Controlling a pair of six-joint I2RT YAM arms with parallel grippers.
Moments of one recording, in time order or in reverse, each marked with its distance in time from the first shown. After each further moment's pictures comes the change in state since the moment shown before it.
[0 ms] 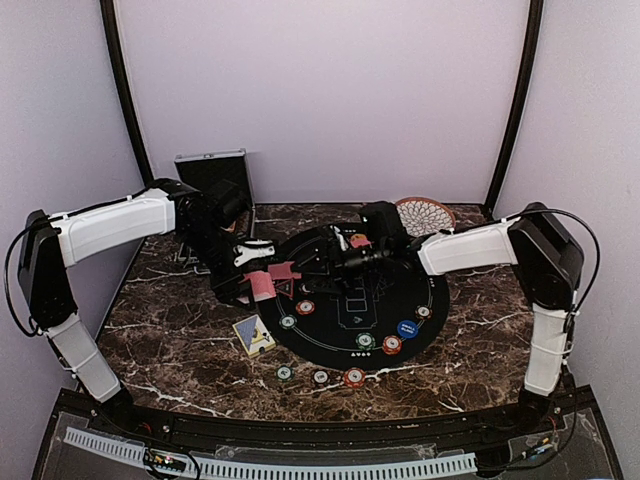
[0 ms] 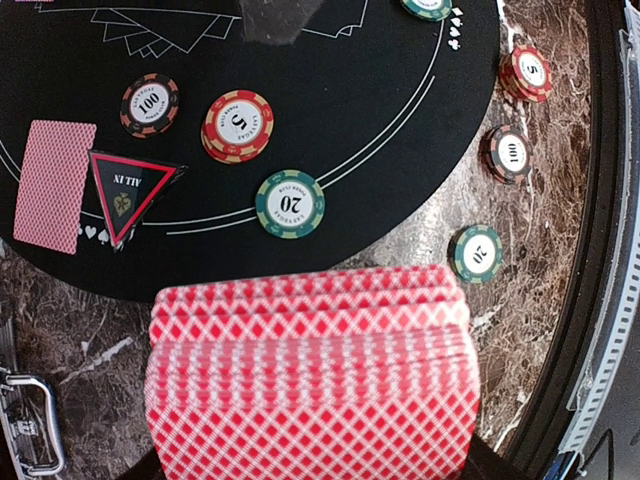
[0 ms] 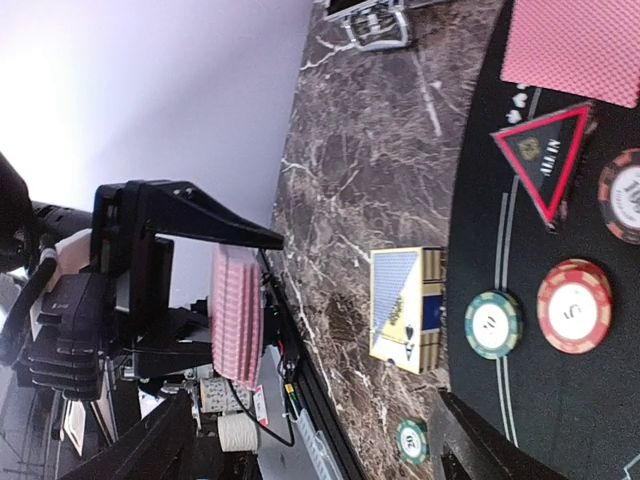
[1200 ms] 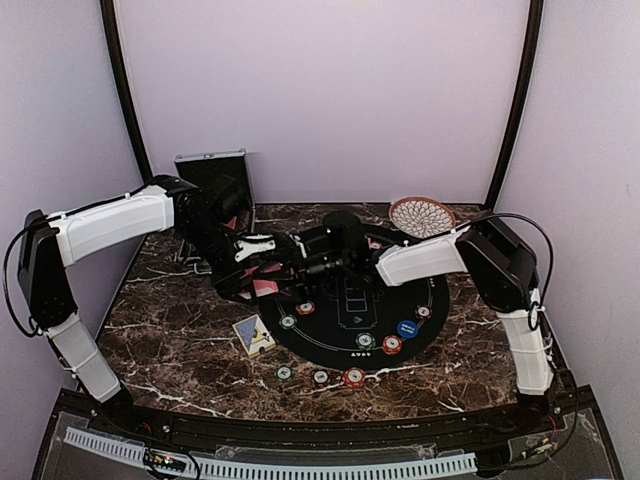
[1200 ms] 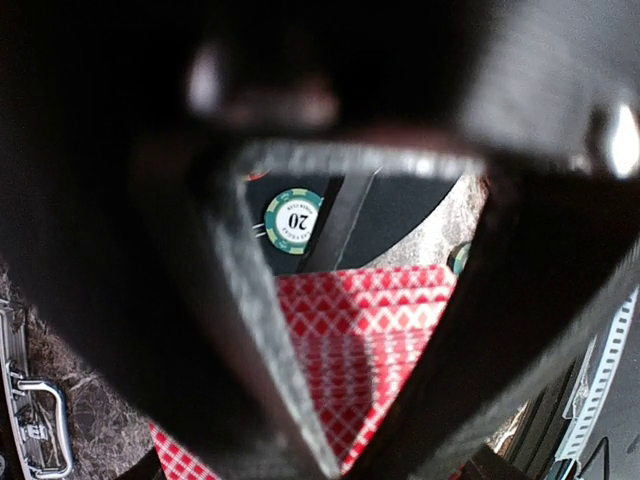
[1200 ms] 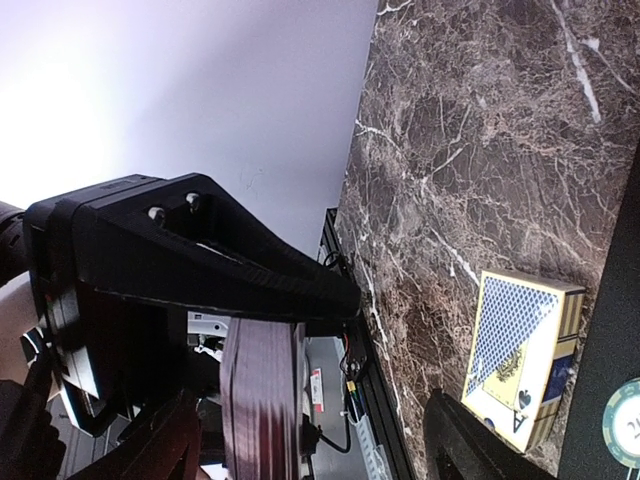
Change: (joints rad) left arm 0.000 0.000 0.026 0.005 0.012 -0.012; right arm 0.114 0.261 0.228 0.251 -0.113 0.232
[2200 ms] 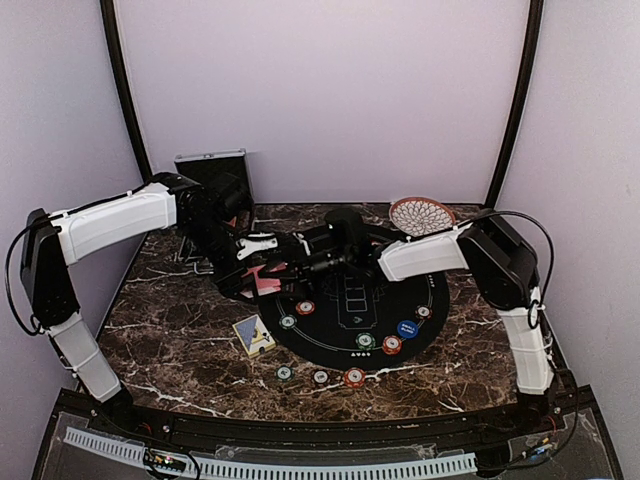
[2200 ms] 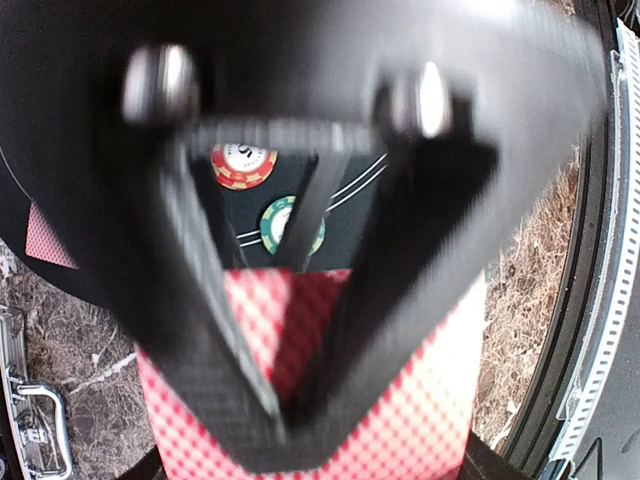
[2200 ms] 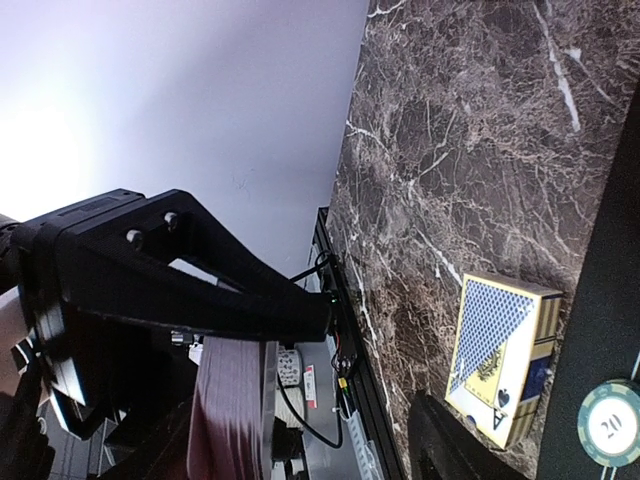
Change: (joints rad) left arm -0.001 0.015 0.035 -0.021 0.010 -0.007; right arm -0.026 0.018 0.038 -0.071 -0.021 -0.046
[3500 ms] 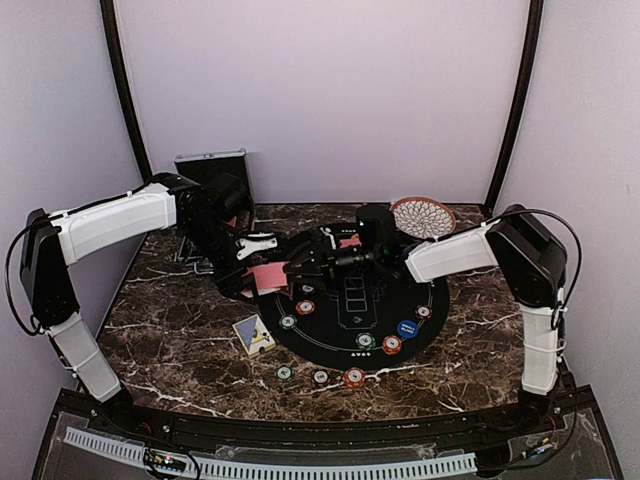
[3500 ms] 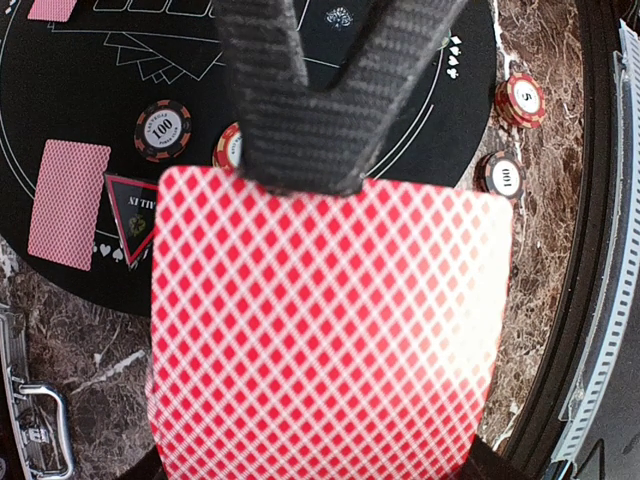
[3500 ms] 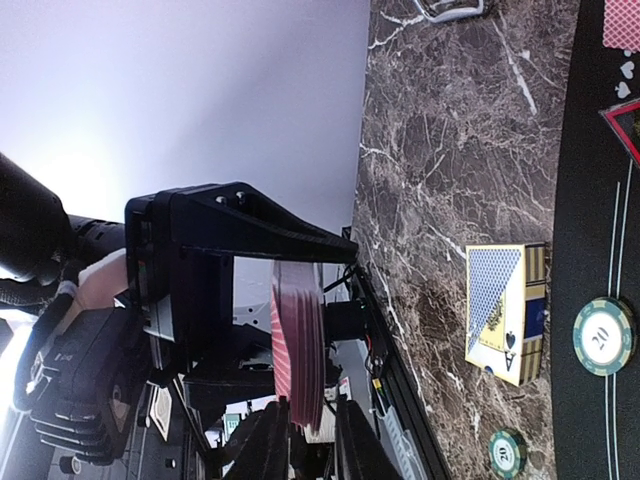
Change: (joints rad) left arm 0.000 0.000 -0.006 0.006 -0.004 0.000; right arm -0.060 -0.177 -0.240 0.151 0.029 0.159
